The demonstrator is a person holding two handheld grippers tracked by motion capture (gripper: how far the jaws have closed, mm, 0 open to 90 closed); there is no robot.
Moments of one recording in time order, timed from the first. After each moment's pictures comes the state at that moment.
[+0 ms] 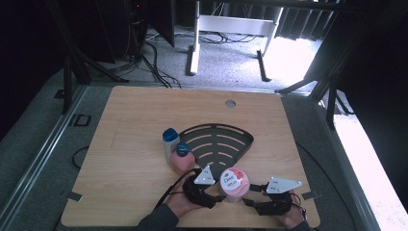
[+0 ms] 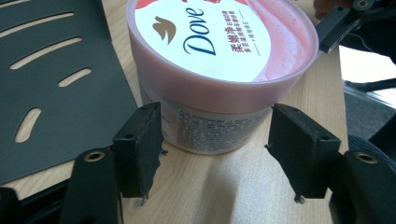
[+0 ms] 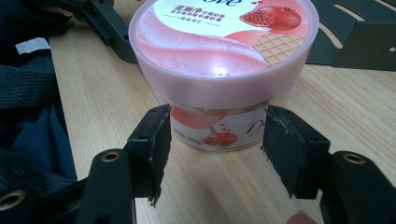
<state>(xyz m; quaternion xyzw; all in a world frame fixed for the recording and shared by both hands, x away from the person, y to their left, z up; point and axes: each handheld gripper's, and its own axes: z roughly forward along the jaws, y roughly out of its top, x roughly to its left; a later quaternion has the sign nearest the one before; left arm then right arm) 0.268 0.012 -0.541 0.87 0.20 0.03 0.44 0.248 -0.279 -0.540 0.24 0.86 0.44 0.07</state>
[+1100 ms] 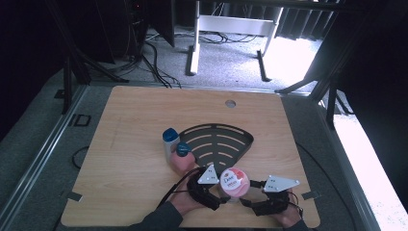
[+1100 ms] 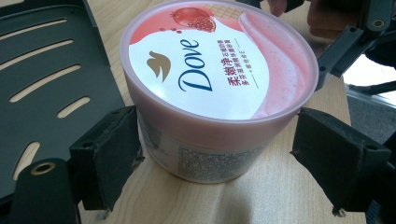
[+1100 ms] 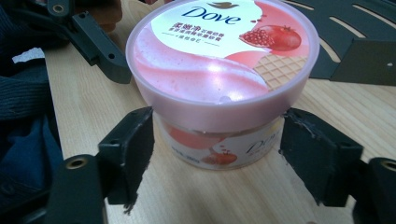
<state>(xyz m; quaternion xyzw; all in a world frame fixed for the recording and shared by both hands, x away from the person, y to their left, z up) 0.273 0.001 -0.539 0.87 0.17 0.05 0.46 0.251 -0.270 -0.538 0.24 0.86 0.45 0.08</state>
